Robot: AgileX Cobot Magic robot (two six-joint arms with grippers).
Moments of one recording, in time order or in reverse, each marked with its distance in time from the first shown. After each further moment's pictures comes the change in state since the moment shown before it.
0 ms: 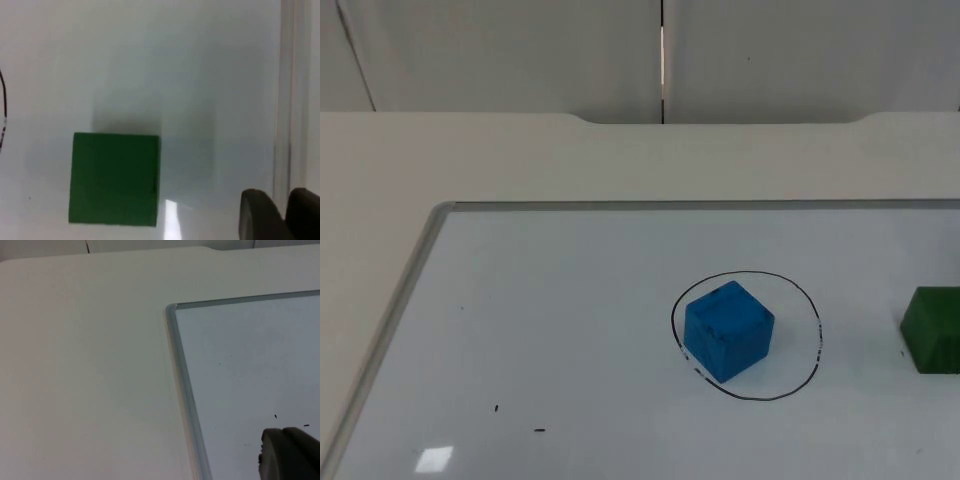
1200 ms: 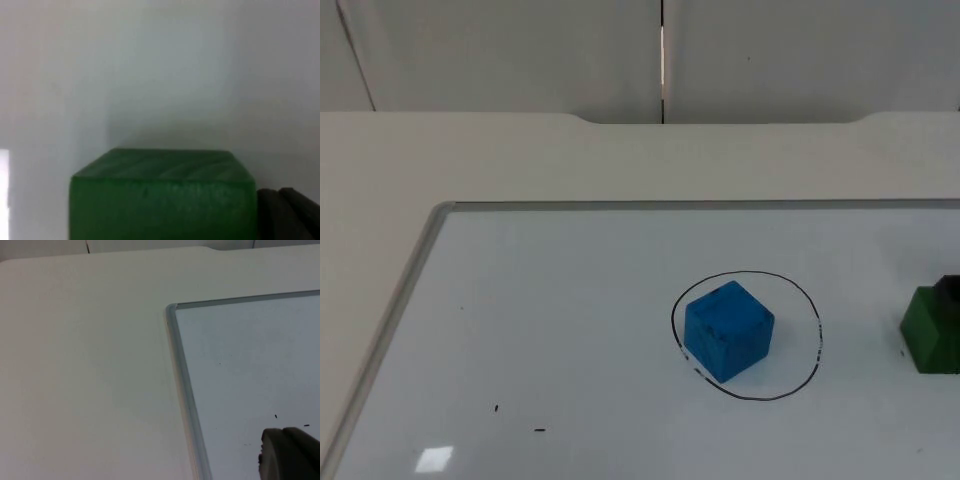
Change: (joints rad) right arm 0.075 0.337 -0.002 0.074 -0.239 0.056; left arm 0.000 0.000 0.000 0.000 0.000 0.000
